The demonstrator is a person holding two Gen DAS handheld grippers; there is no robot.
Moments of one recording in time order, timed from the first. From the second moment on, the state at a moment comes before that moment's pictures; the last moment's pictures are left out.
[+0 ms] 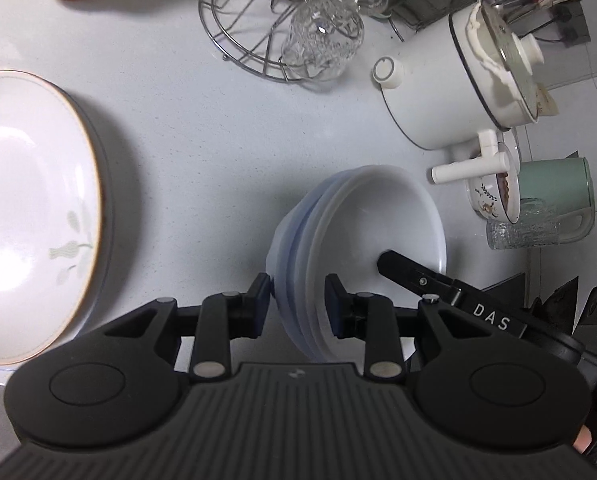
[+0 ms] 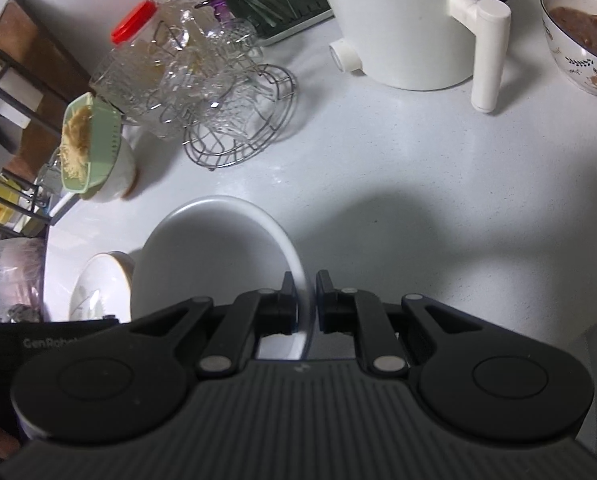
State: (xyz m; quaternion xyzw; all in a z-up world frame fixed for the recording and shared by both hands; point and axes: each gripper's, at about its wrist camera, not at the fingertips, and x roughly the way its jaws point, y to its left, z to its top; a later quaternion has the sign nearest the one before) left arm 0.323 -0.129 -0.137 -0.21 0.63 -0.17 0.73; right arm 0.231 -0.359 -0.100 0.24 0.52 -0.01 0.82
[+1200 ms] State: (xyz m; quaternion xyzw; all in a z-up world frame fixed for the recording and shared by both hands) left arm 0.291 0.097 -0.111 -0.30 0.57 -0.08 0.76; right arm 0.281 -0.153 -0.068 0.16 0.54 0.11 0.82
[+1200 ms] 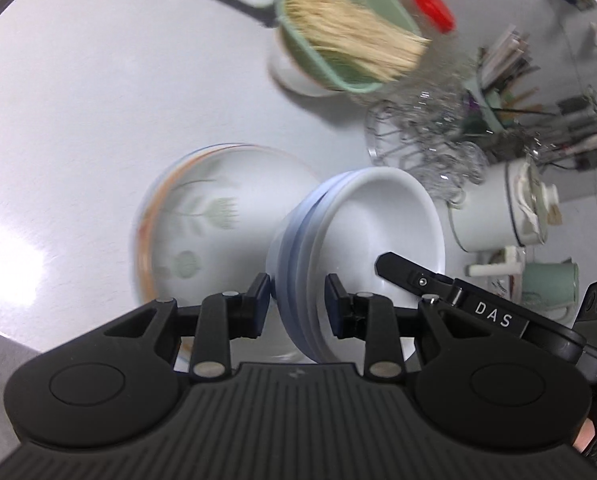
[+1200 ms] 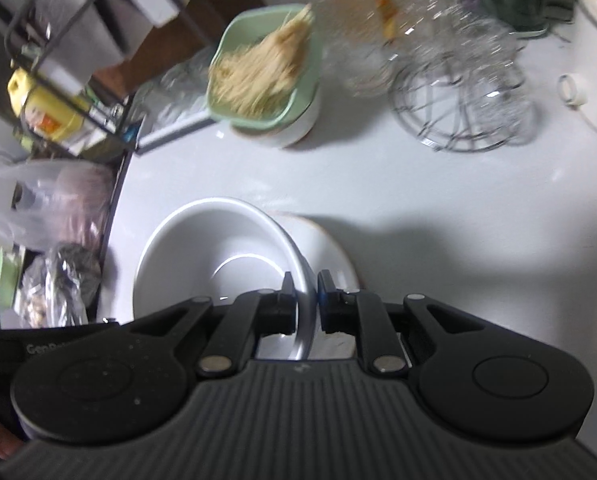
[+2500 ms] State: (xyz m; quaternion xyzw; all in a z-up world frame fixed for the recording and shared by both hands) left arm 0.269 0.108 -0.124 -0.18 0.55 -0.10 0.81; right arm 0.250 -0.130 -0.086 0.15 0.52 0.04 0.84
